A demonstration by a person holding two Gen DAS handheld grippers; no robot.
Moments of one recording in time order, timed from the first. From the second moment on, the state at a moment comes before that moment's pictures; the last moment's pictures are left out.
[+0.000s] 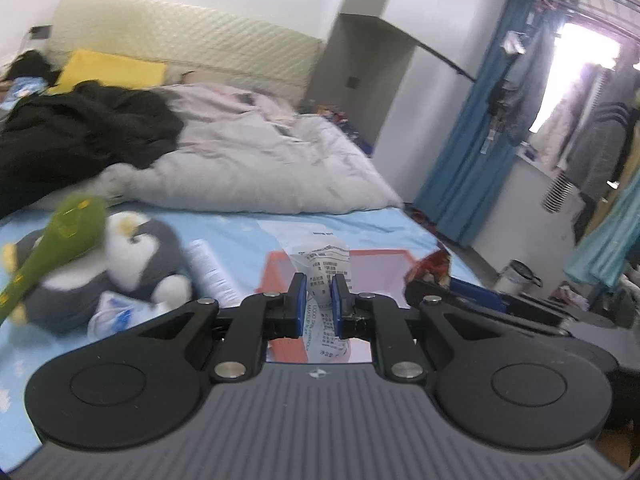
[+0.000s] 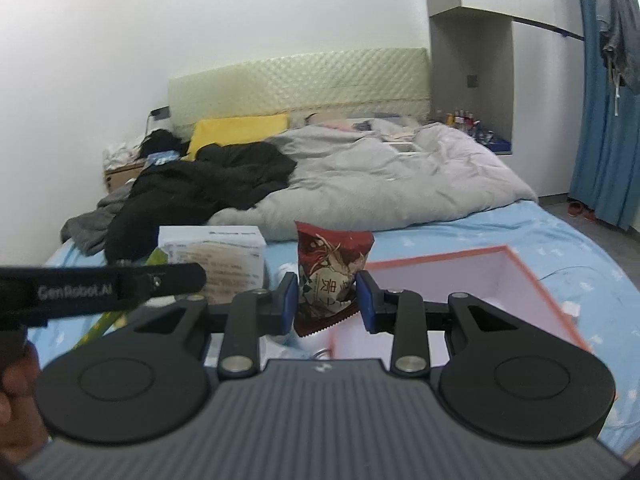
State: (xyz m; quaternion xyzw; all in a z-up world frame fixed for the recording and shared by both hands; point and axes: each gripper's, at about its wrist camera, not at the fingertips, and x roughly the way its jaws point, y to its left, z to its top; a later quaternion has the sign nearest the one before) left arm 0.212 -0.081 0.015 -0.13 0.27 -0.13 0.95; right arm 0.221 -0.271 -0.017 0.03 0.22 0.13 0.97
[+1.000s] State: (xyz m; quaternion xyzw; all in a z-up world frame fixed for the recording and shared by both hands) left arm 0.348 -0.213 -0.083 -0.07 0.46 -0.19 0.87; right arm 0.285 -0.378 -0.112 0.01 0.38 0.03 0.92
